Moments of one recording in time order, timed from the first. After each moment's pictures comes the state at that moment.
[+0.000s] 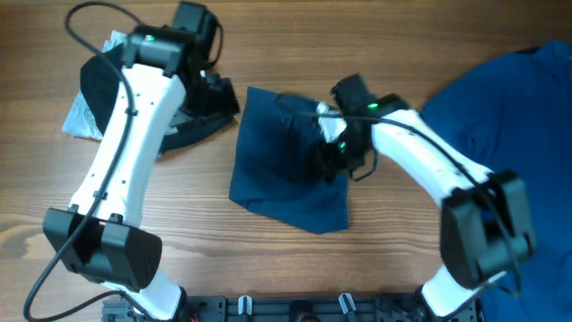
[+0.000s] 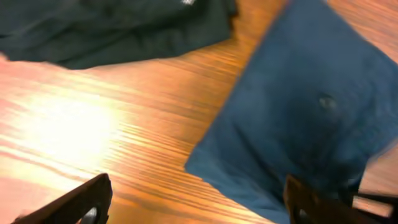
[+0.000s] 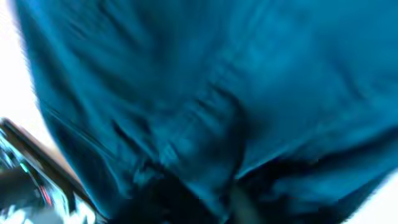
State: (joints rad) left arm -0.25 1.80 1.83 -1.48 -0.04 -0.56; right arm 0.43 1.83 1.23 -0.93 -0.48 0.11
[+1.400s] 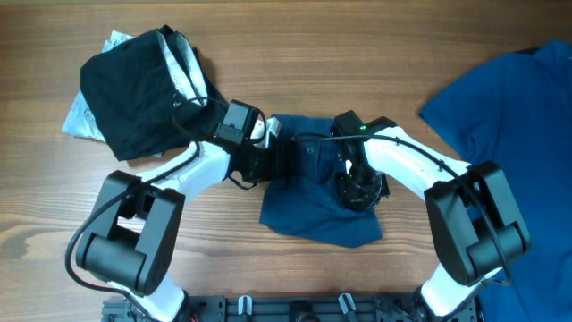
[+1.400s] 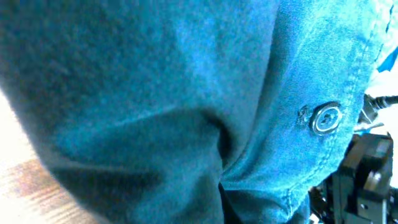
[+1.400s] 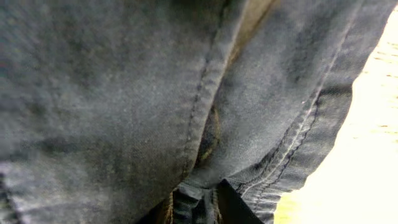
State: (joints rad) left arm -0.40 1.80 0.93 -0.33 0.65 -0.51; right arm 0.45 1.85 1.06 -0.99 -0.09 0.35
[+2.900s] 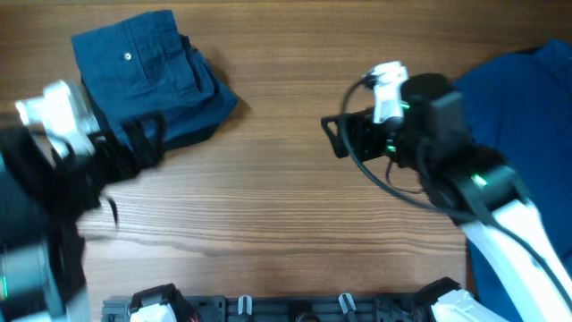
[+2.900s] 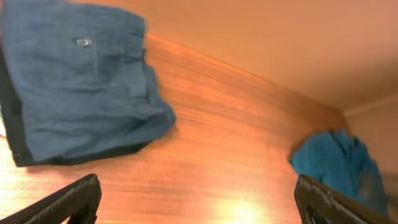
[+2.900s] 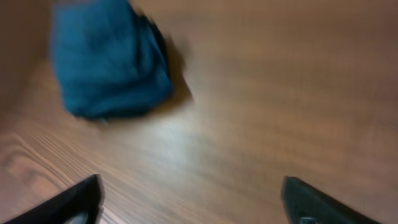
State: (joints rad) left arm 0.21 0.90 1.36 -1.07 0.41 -0.26; right arm 0.44 1.15 1.28 -0.76 -0.16 0.26
